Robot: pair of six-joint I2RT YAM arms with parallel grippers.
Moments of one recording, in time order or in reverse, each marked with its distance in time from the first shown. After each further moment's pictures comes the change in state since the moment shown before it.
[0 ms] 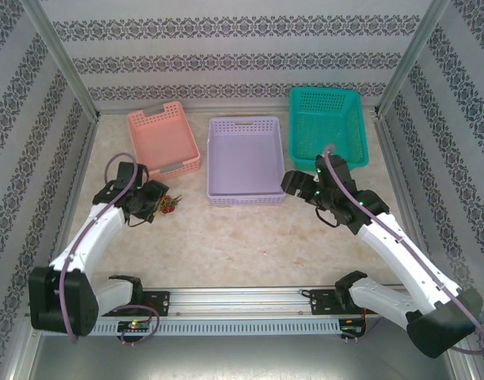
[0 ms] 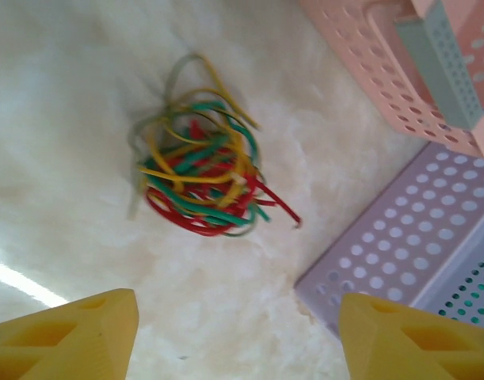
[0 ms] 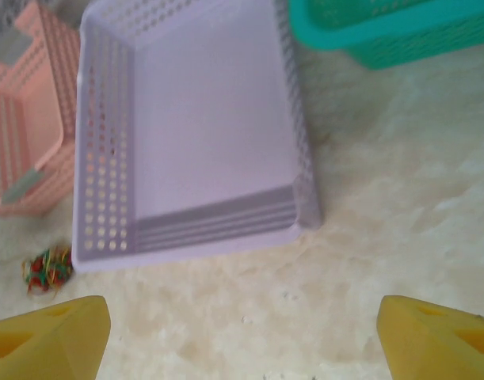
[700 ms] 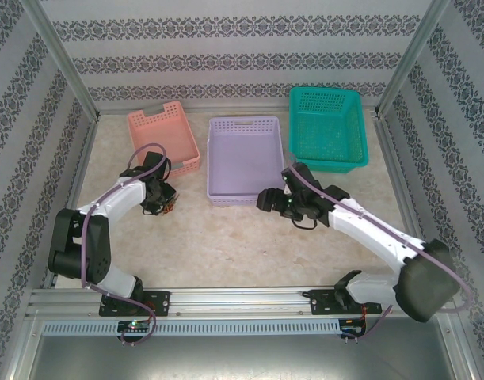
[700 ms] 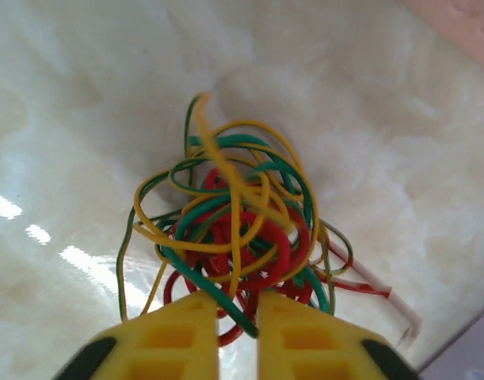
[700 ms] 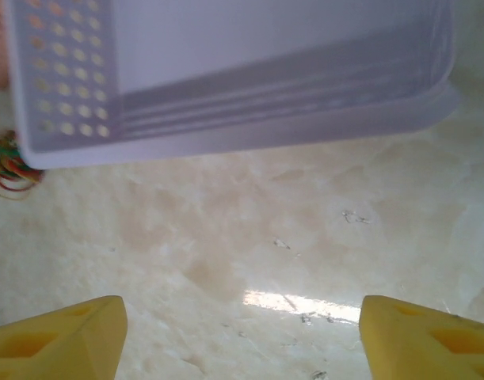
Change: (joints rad) left arm -0.076 0.327 0.129 -0.034 -0.189 0.149; right arm 0.123 0.261 -0.080 0.127 -0.175 0.076
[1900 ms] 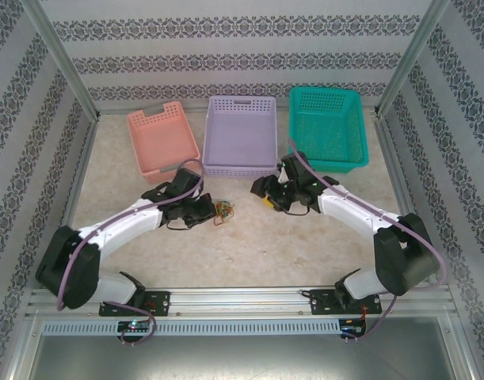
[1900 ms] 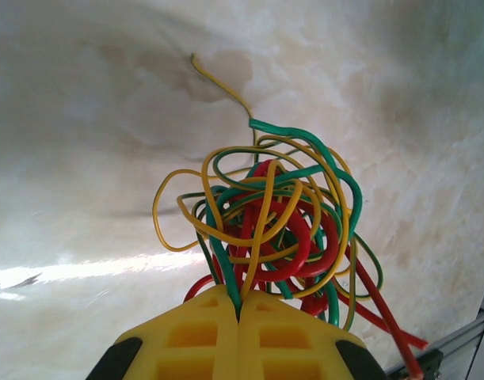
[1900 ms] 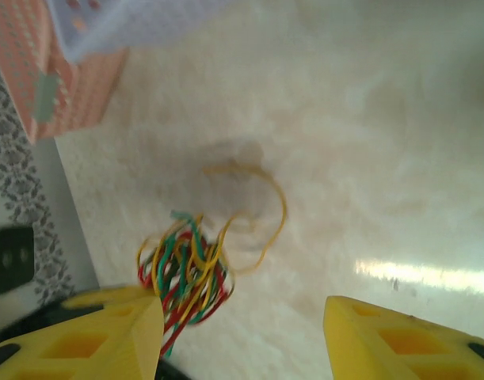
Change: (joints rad) left arm -0.379 -0.123 -0.110 0.257 0.324 0.119; right arm -0.092 0.169 0.017 0.249 -0.292 0.223
